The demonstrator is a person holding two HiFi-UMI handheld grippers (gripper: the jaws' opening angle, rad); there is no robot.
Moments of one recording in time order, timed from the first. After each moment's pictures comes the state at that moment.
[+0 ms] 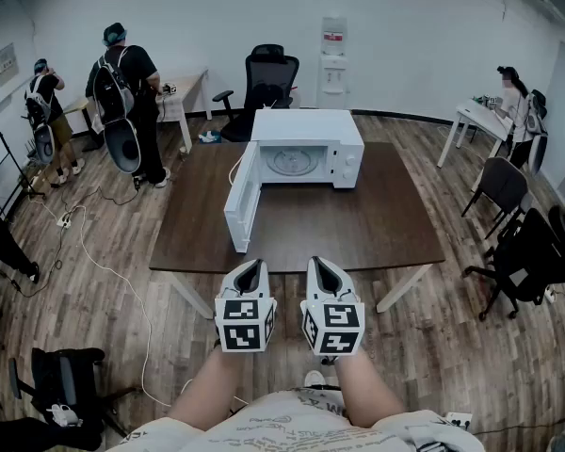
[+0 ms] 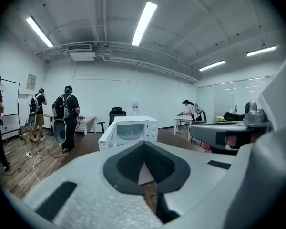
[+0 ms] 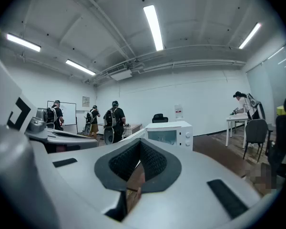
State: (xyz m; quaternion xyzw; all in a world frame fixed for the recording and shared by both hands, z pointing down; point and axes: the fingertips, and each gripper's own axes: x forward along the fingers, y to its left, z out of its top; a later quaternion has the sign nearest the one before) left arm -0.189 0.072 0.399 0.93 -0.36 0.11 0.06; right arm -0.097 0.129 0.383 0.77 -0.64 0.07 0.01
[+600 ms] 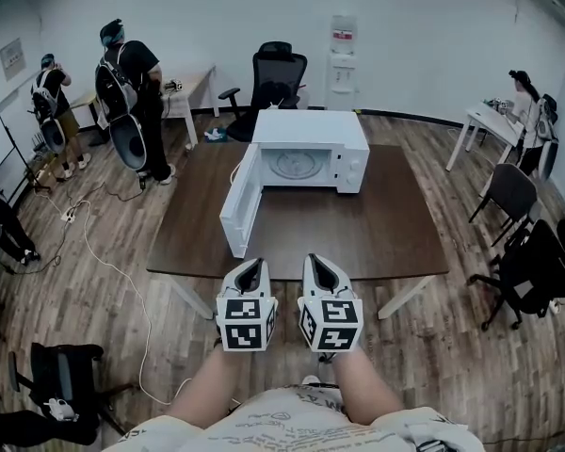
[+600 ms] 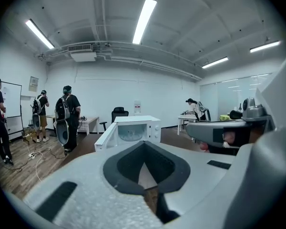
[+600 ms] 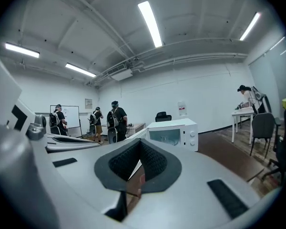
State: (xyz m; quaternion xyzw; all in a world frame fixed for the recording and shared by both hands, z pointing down) left arm -0.152 0.048 0.402 0.92 -0.38 0.11 0.05; right arm -0.064 0.096 0.384 0.75 -0.66 0.09 0.00
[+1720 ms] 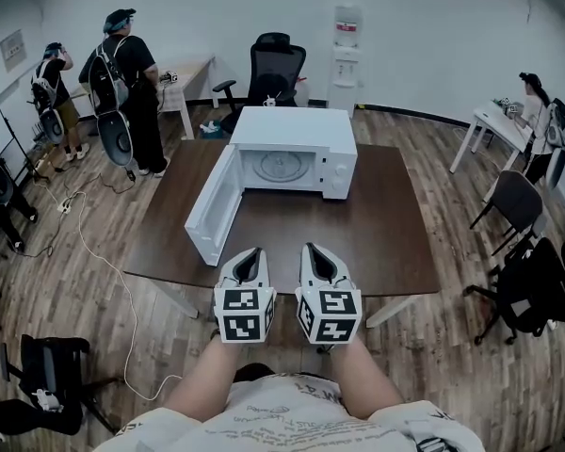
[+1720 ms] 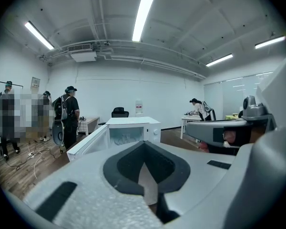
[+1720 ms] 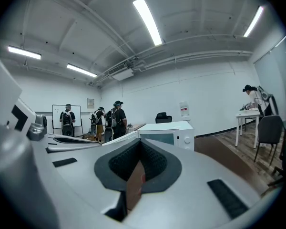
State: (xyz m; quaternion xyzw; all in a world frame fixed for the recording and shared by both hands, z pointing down) left arm -0.032 0.010 0.405 0.91 -0.39 0.11 0.05; right arm 0.055 0.053 0.385 0.73 -0.67 0.08 0.01
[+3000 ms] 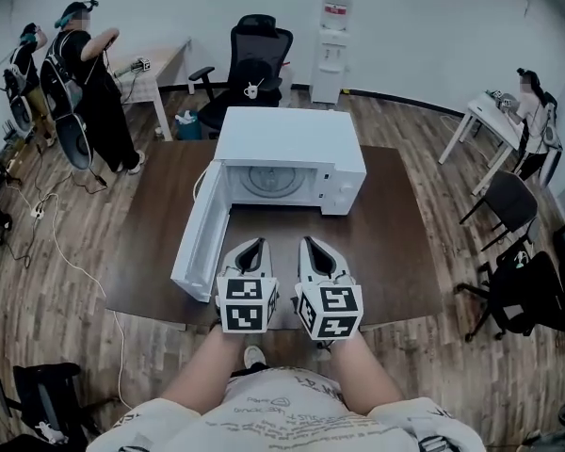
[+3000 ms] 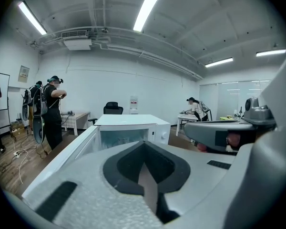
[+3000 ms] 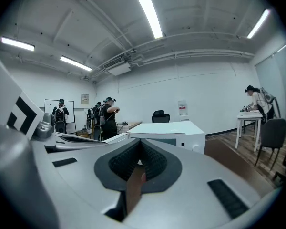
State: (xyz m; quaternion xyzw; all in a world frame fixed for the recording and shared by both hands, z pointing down) left arm 0.031 -0.159 0.425 0.93 -0.34 0.12 0.08; right arm 0.101 -0.111 0.399 0.75 -0.66 0.09 0.03
